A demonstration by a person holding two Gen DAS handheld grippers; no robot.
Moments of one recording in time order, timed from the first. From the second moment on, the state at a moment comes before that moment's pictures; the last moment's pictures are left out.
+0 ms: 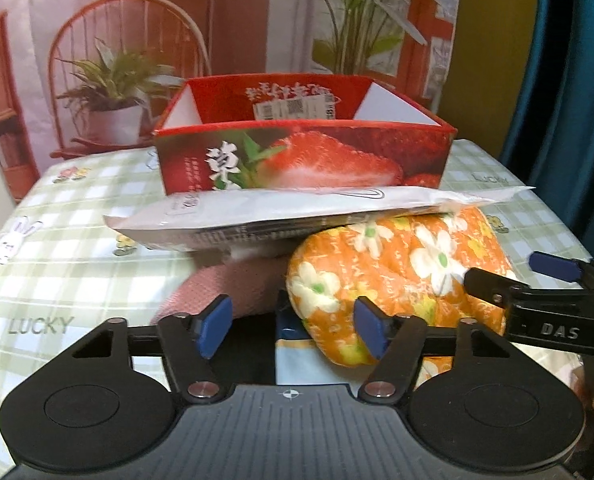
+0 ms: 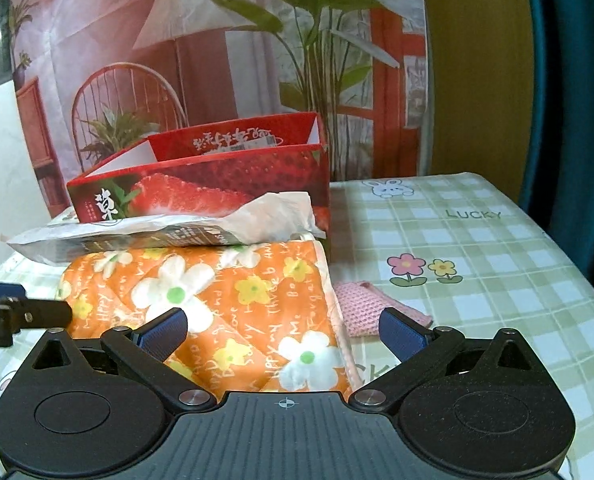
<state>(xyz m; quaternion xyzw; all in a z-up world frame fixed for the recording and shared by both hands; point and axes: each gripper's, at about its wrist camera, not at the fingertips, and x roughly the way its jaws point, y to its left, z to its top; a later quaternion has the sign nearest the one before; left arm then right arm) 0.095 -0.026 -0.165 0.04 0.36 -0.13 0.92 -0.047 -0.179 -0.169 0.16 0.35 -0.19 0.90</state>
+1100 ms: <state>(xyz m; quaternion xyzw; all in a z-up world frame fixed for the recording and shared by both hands) 0.107 -0.015 -0.174 -0.04 0.37 -0.19 0.91 -0.039 -0.178 -0.170 0.18 0.34 -0.10 0.92</state>
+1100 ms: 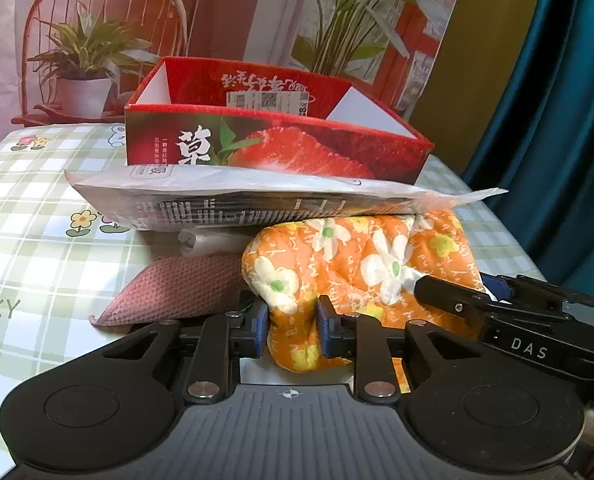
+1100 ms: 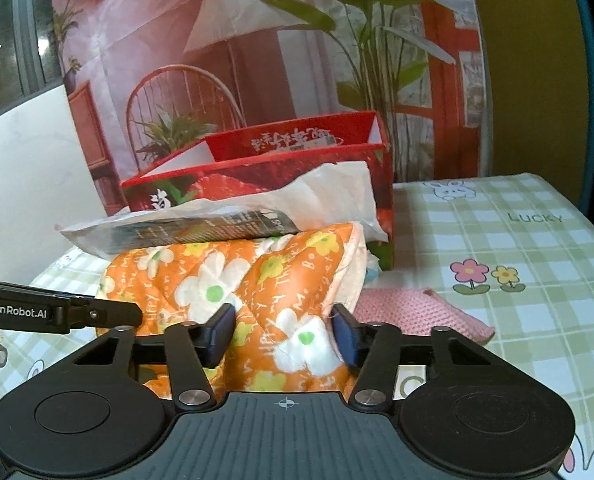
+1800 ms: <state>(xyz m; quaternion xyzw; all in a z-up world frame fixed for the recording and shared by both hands) 0.087 -0.001 -0.147 -0.05 0.30 -0.19 0.93 -0.036 -0.151 -0.130 0.14 0.32 -0.06 0.94</state>
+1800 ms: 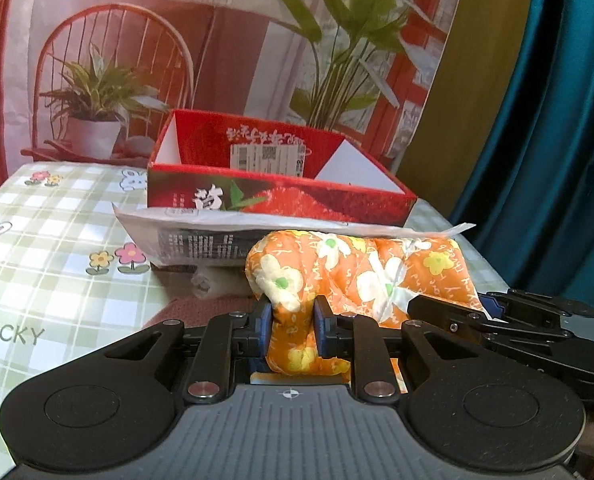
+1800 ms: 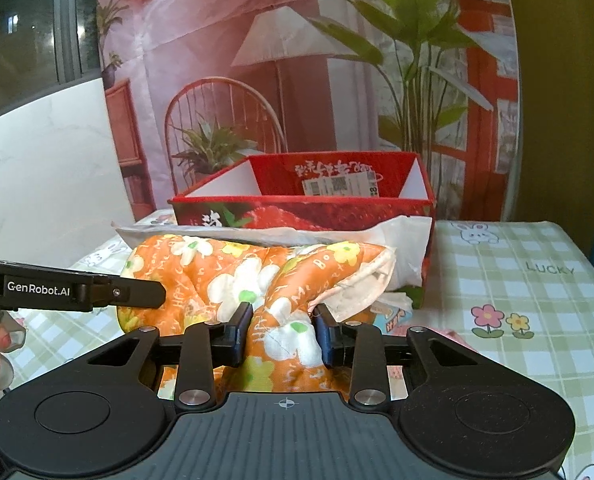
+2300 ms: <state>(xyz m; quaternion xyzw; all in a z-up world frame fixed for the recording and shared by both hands) 0.081 0.005 -0.132 -0.06 0.27 -0.19 0.94 -0.030 -0.144 -0.107 0.12 0.30 -0.05 0.94</state>
